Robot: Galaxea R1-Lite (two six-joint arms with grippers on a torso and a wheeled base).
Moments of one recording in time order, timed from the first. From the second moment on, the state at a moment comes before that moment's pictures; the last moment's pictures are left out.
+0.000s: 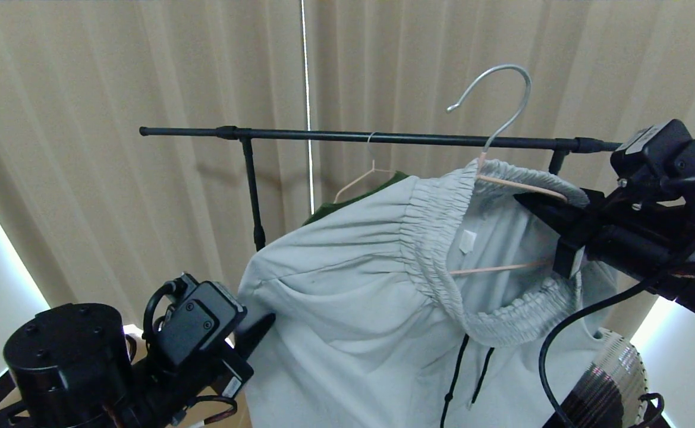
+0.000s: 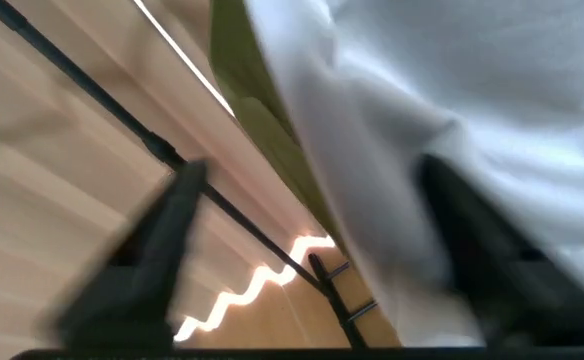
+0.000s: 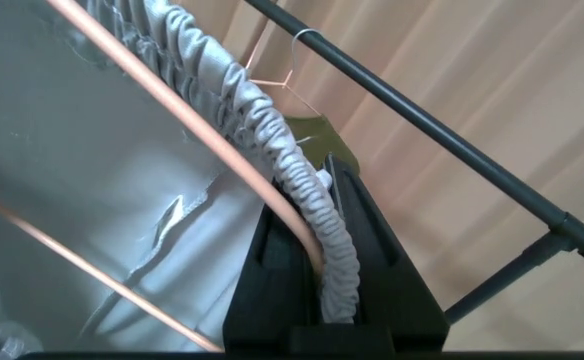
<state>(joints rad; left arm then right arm) -0.64 1.59 -0.22 -1.14 0.19 0.45 0.46 1.41 -0.63 -0.80 0.00 -0.40</state>
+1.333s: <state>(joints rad) -0.47 1.58 -0.19 -1.17 0.19 0.47 0.38 1.39 -0.64 -0.77 -0.03 -0.38</state>
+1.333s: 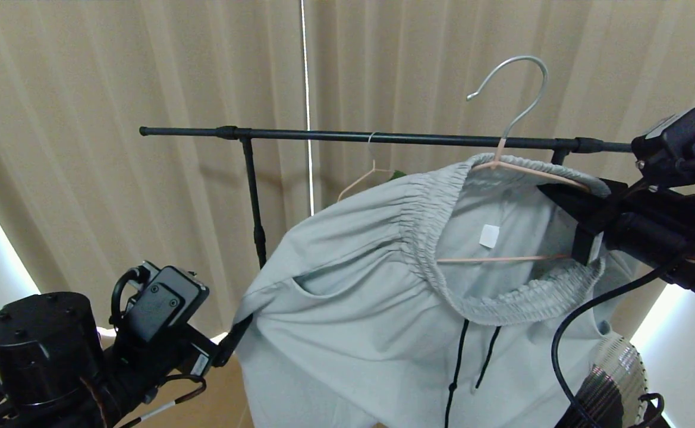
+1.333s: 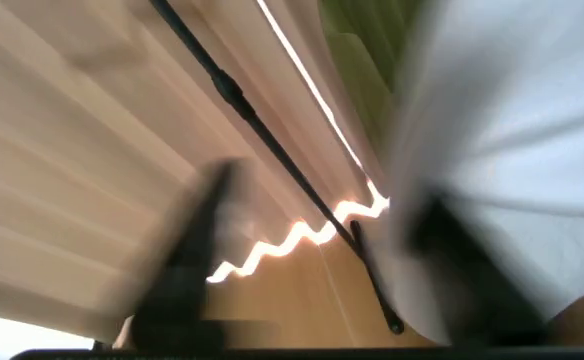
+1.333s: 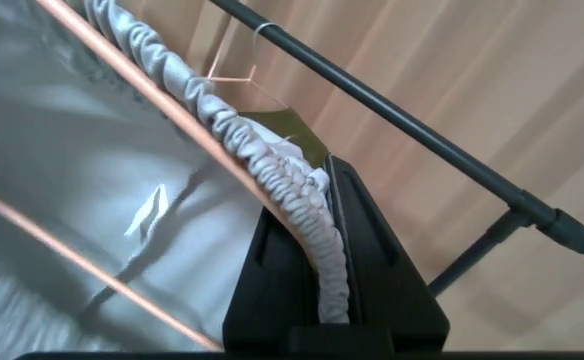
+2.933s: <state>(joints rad) -0.49 1.50 -0.13 -1.39 0.19 0.37 -0.02 1.15 -0.73 -0.10 -0.35 -0.39</state>
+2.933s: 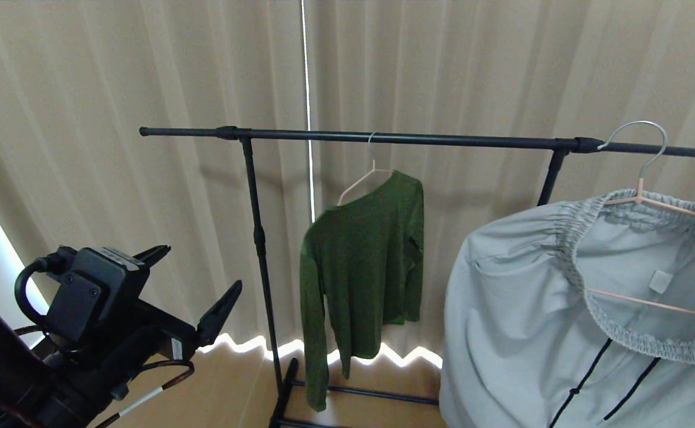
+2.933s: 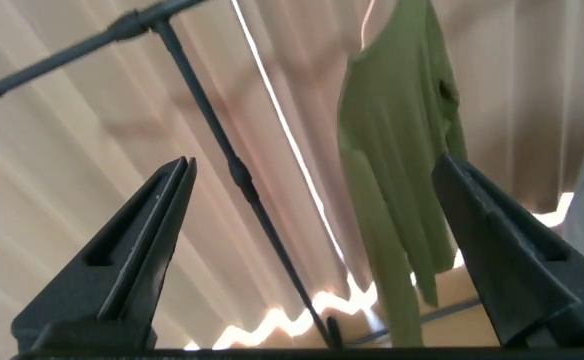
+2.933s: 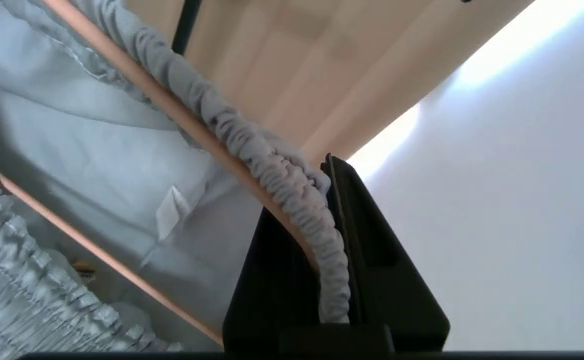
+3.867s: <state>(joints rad) -0.46 1.49 -0.13 -1.39 0.19 0.38 -0.04 1.14 -0.72 -0.10 -0.35 -0.39</state>
